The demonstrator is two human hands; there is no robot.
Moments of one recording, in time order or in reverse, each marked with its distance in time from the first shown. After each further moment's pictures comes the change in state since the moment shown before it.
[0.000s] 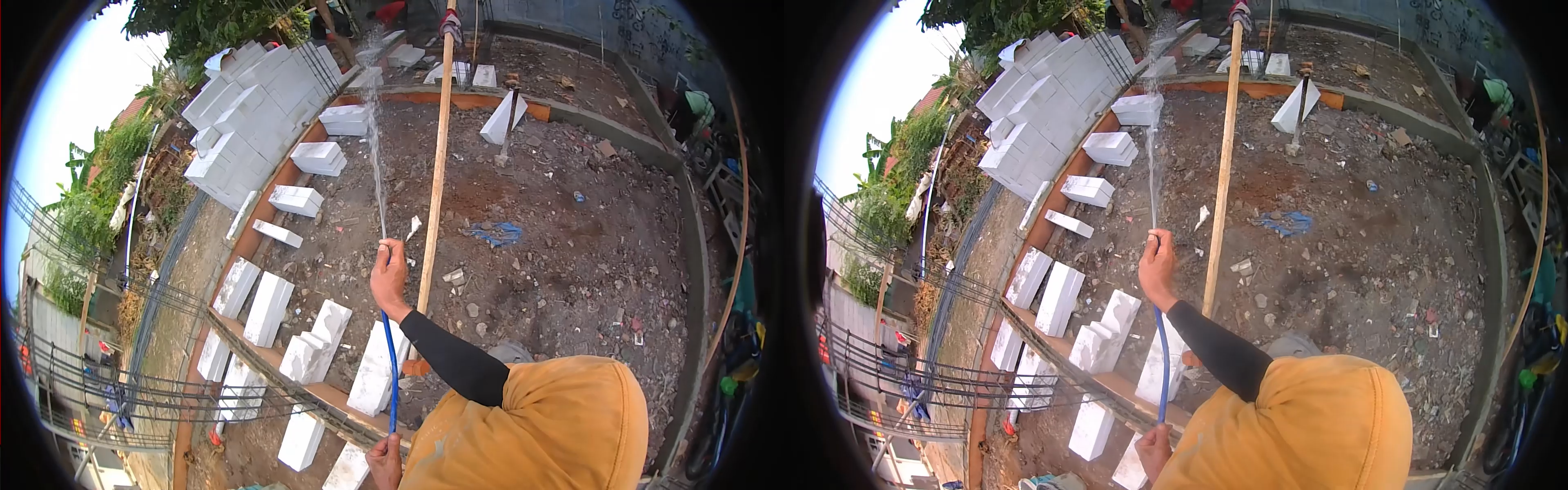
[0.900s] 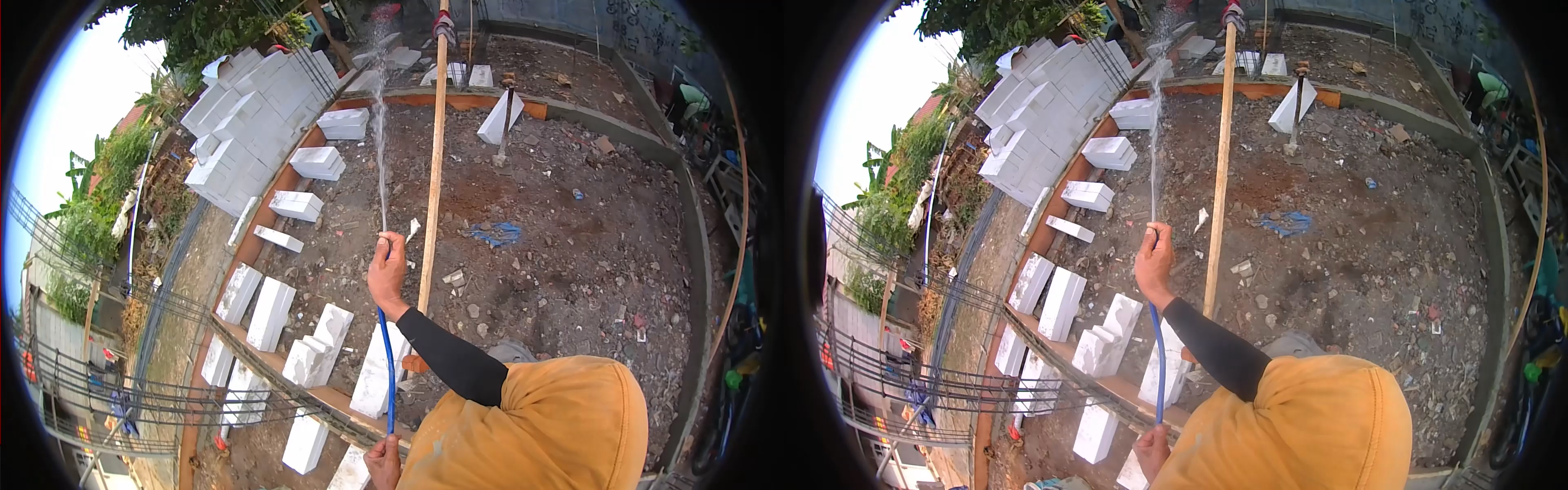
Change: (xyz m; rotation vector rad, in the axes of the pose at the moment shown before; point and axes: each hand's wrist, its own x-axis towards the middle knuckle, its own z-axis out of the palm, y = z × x) left_hand -0.012 0.011 0.005 -0.079 0.007 0.047; right_hand 0.014 -0.022 -0.004 0.132 0.058 0.003
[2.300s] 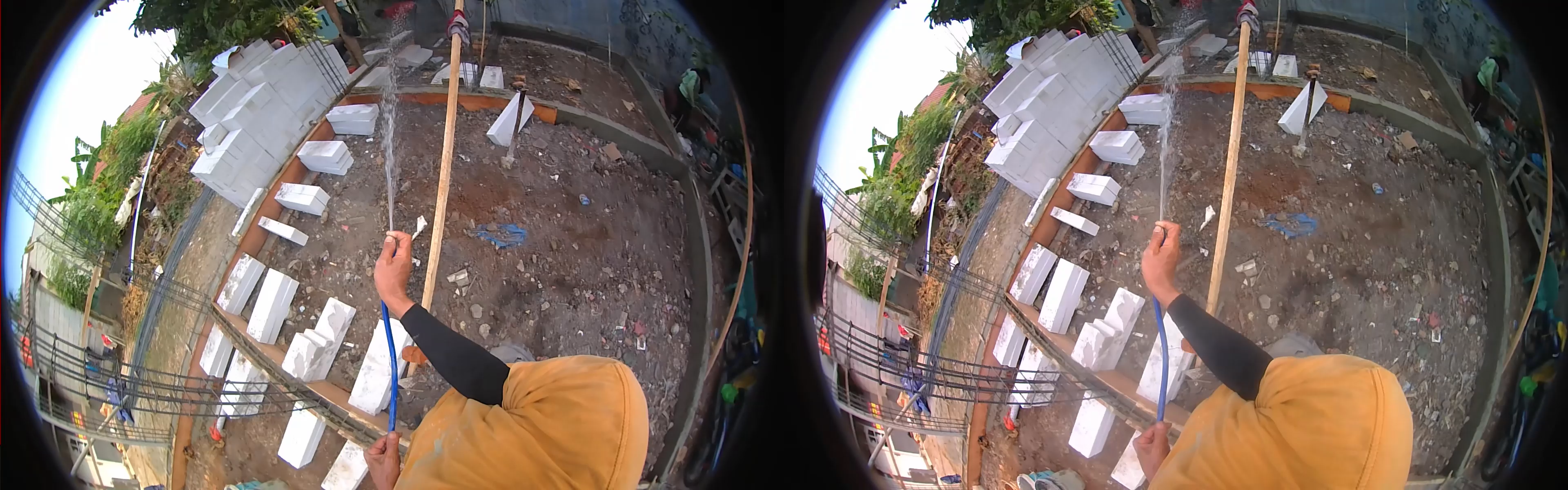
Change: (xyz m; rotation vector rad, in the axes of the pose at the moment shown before) left_hand 0.001 0.000 -0.005 -0.046 -0.017 -0.051; right_hand -0.006 0.025 0.010 -0.042 0.005 -0.038
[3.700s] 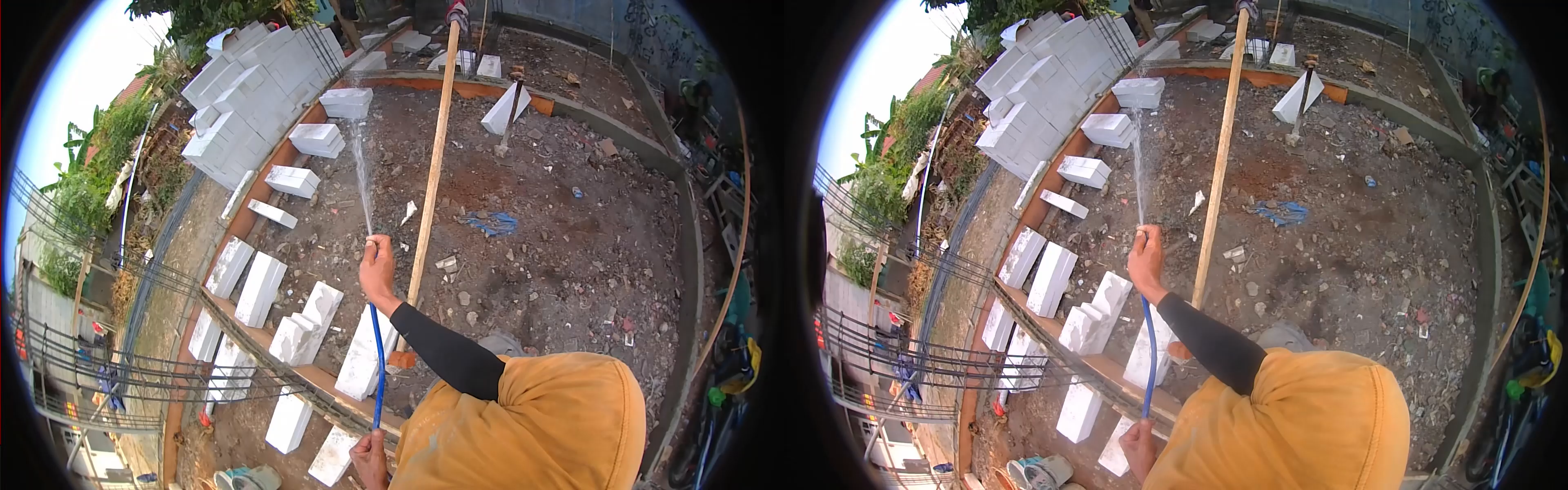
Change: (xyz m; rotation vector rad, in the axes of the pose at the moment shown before) left_hand -0.016 0.000 -0.007 0.107 0.029 -0.066; right_hand -0.027 0.003 -0.021 -0.031 -0.191 0.175
